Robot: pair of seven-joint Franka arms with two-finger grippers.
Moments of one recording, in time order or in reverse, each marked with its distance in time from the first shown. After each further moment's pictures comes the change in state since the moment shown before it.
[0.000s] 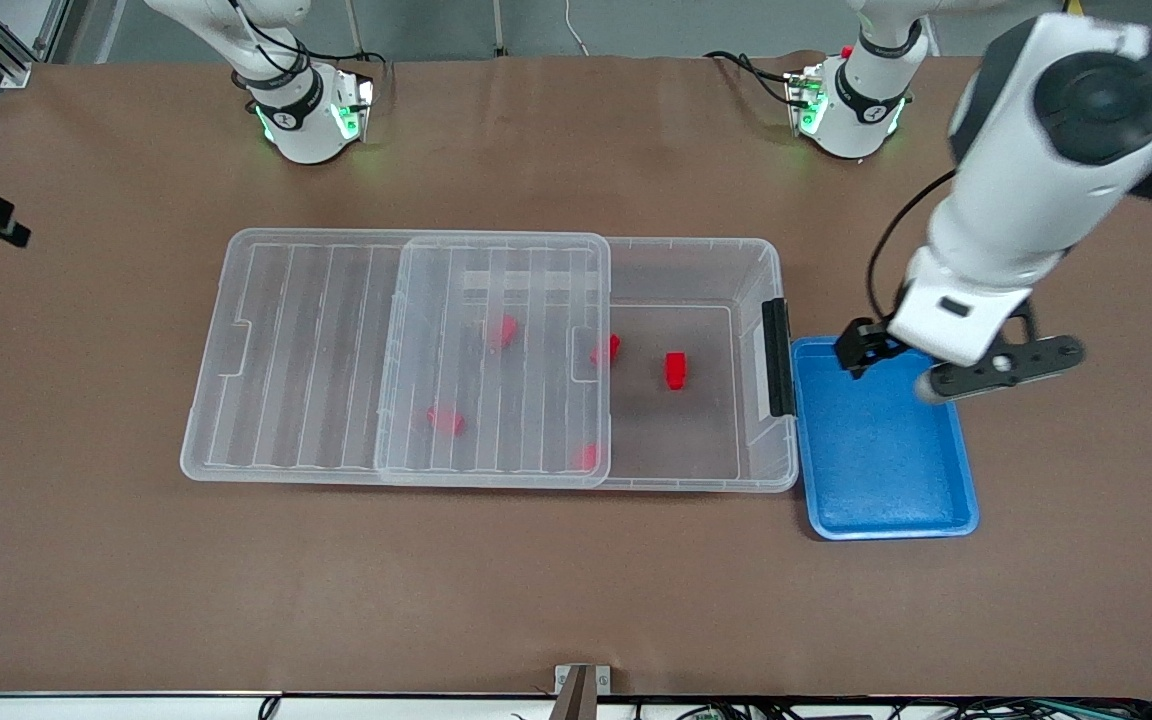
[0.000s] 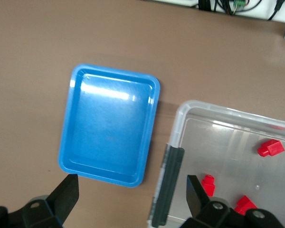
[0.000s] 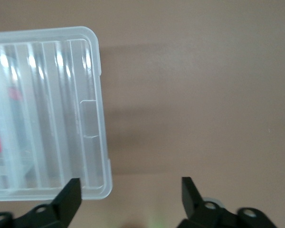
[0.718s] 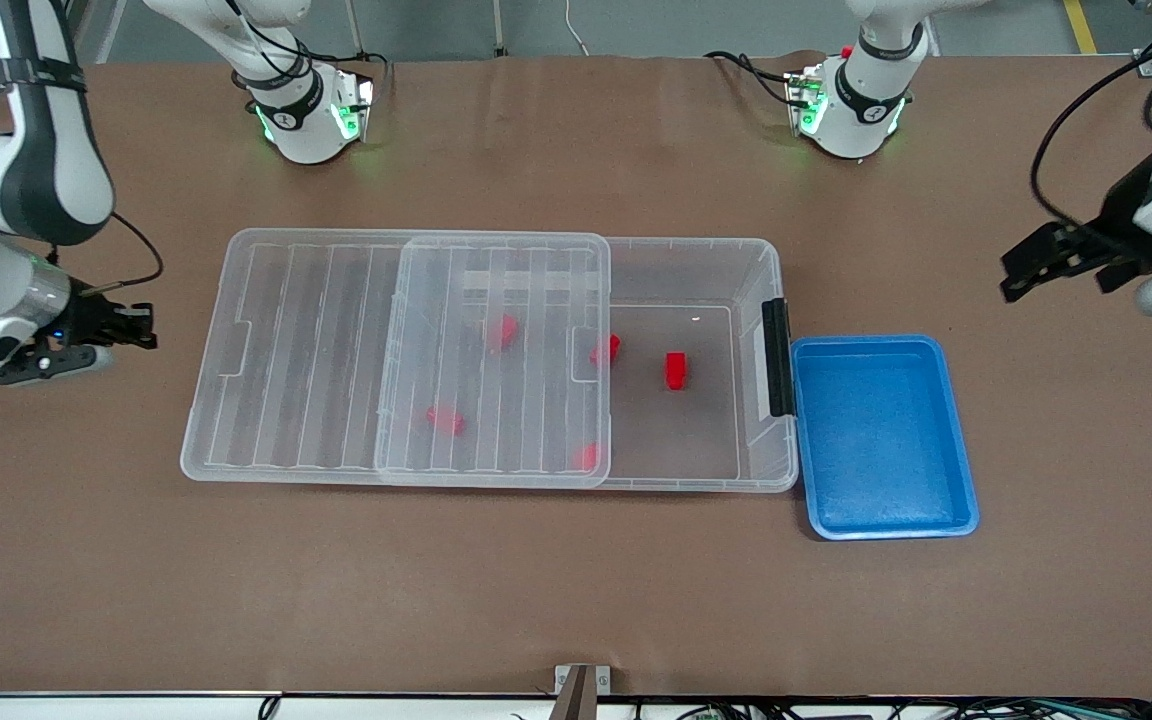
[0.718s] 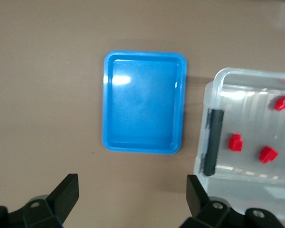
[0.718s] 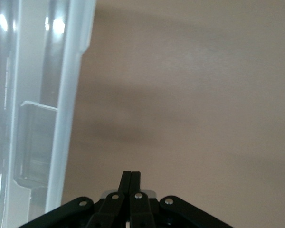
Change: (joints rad) left arm 0.047 -0.183 0.249 -0.001 -0.207 -0.202 0.440; right arm 0.053 0.097 0.003 -0.451 0.031 0.502 -0.197
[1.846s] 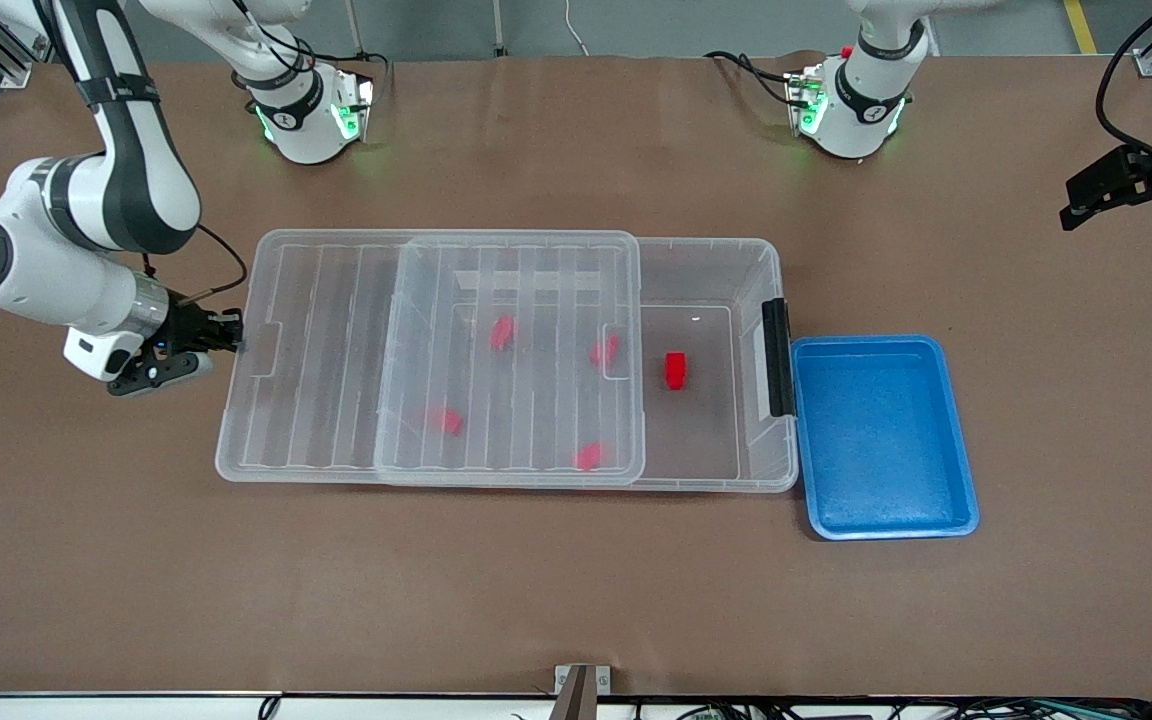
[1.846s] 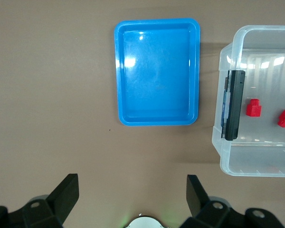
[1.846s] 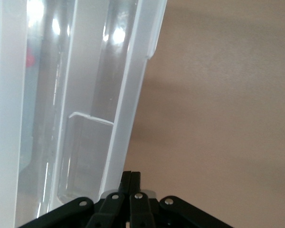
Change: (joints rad) left arm -0.060 -0.103 0.138 -0.110 -0.023 -0.062 0.127; right arm 0.076 0.035 0.085 -0.004 0.117 0.015 0.085
